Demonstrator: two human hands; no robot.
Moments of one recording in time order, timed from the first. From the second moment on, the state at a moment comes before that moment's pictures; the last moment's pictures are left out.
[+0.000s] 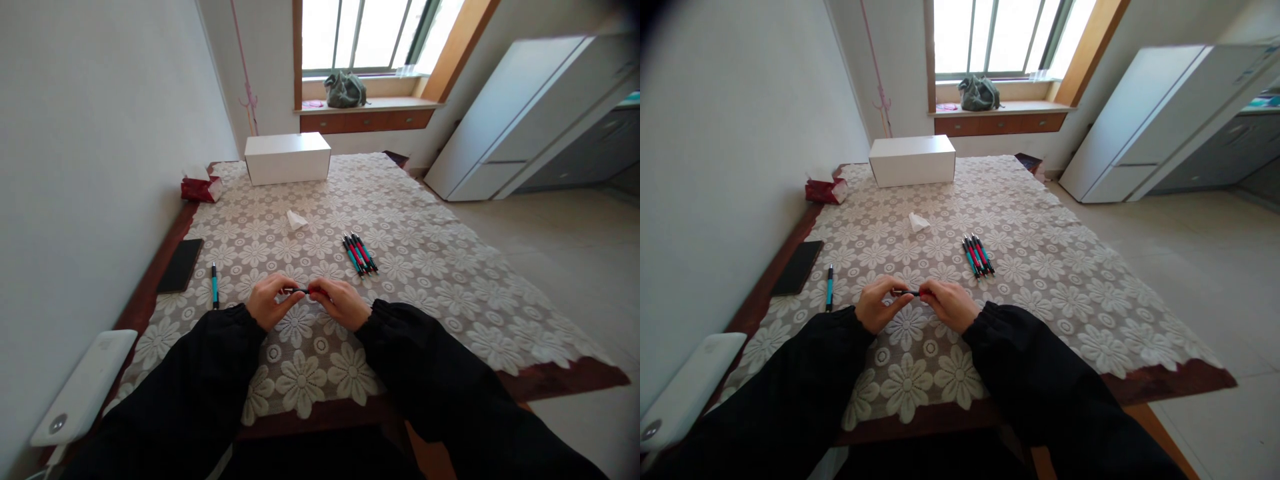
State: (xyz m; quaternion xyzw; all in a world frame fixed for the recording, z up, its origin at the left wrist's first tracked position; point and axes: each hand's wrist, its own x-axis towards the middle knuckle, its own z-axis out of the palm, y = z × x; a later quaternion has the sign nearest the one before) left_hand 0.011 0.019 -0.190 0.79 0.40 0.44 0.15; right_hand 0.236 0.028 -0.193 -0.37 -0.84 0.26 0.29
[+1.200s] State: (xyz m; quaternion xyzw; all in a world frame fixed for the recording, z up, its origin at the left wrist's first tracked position) left_hand 0.012 0.018 -0.189 0.77 0.42 0.43 0.21; right_hand 0.236 0.028 -0.191 -0.39 -0.84 0.24 0.29
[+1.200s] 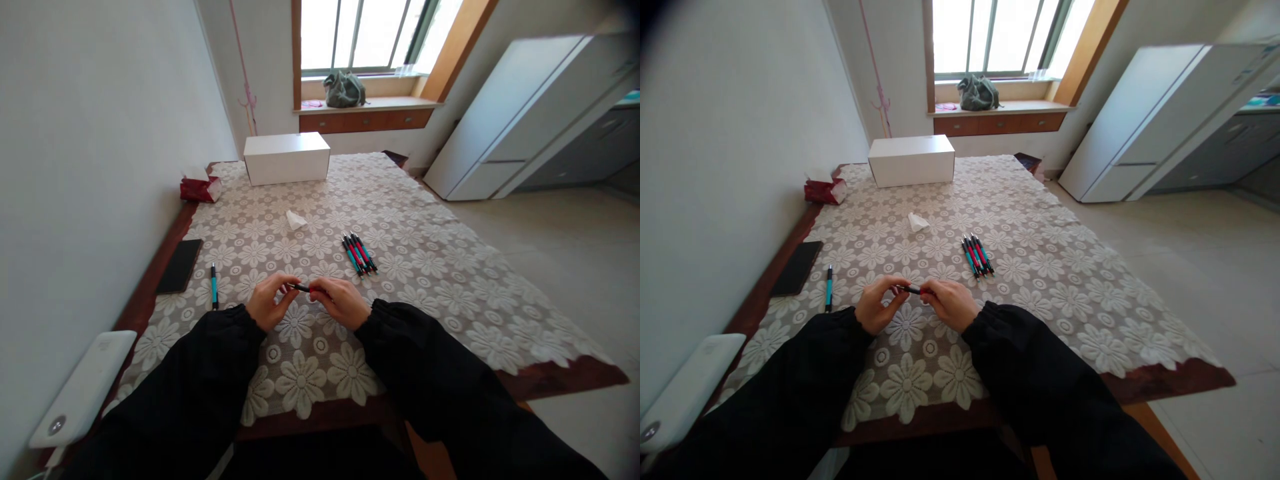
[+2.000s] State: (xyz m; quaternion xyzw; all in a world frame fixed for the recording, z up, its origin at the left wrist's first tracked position) left_hand 0.012 0.020 -0.189 0.74 0.46 0.43 0.25; right_hand 0.236 0.028 -0.191 -0.39 -0.85 0.22 0.28
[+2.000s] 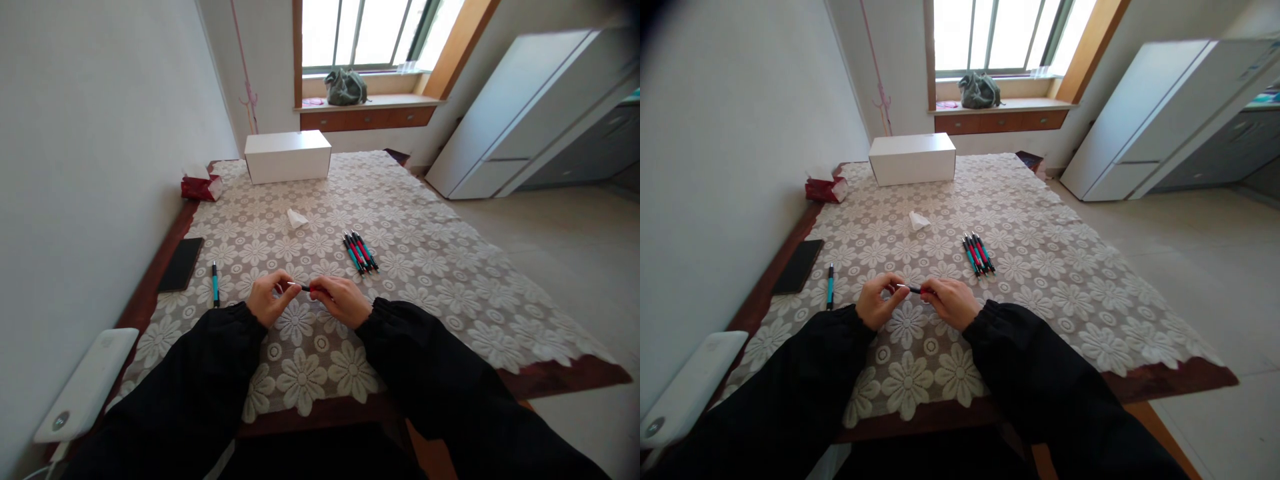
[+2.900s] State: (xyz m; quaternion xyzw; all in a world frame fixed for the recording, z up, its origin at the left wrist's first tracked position) left_hand 0.012 0.019 -0.185 0.76 0.48 0.38 0.22; right_hand 0.237 0.029 -0.188 -0.37 -0.86 0.21 0.29
